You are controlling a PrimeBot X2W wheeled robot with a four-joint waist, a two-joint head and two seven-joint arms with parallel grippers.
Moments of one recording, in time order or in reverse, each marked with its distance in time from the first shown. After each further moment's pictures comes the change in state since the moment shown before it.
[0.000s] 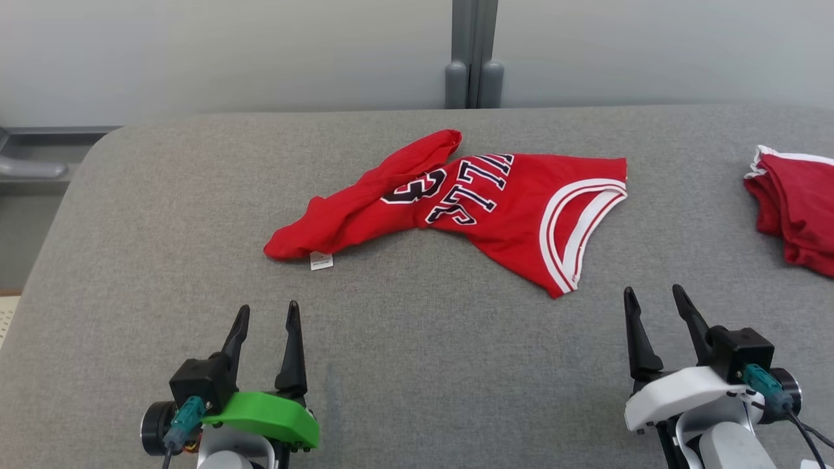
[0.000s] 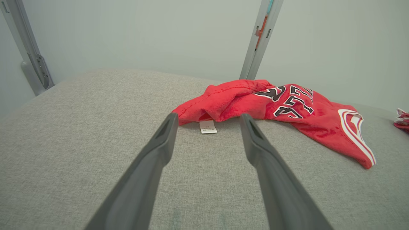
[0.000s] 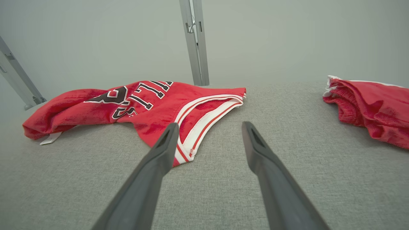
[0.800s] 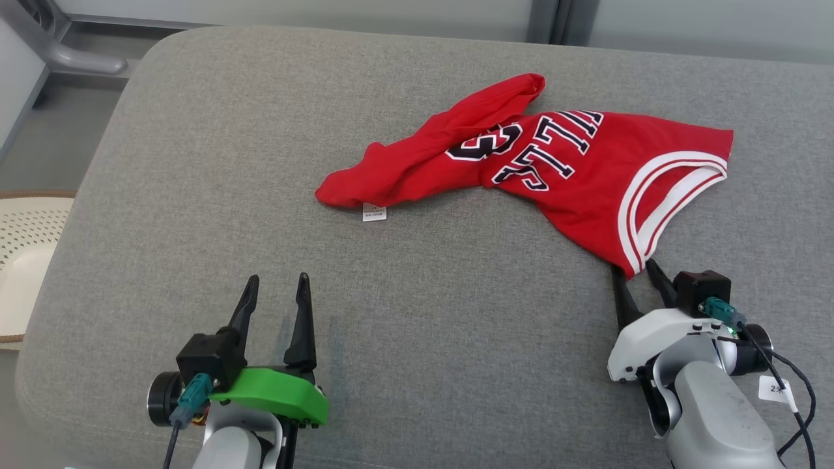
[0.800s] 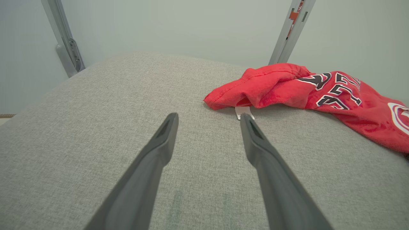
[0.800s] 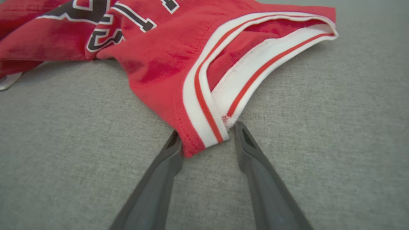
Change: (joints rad) left arm -0.059 -0.007 -0.022 -0.021 0.013 -0.003 0.000; right arm -0.323 0.000 -0.024 0.477 -0.061 0.000 0.000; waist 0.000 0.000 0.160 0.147
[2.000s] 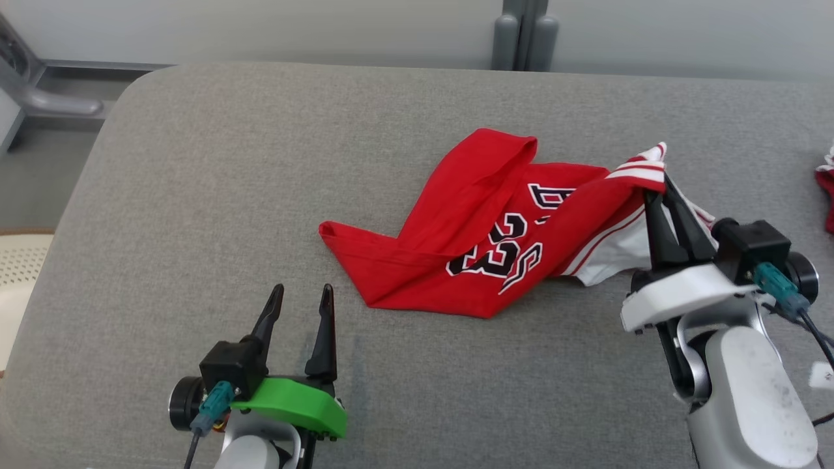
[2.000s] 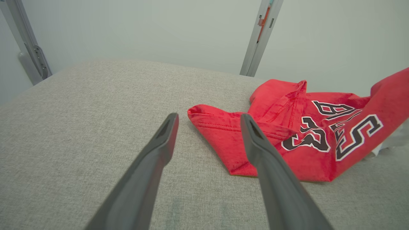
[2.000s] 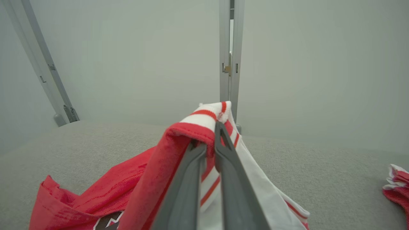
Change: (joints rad) left arm 0.022 -0.002 -0.058 -0.008 -0.012 0.000 0.000; right arm 0.147 0.000 0.039 -0.674 -0.002 0.000 0.142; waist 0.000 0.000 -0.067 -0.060
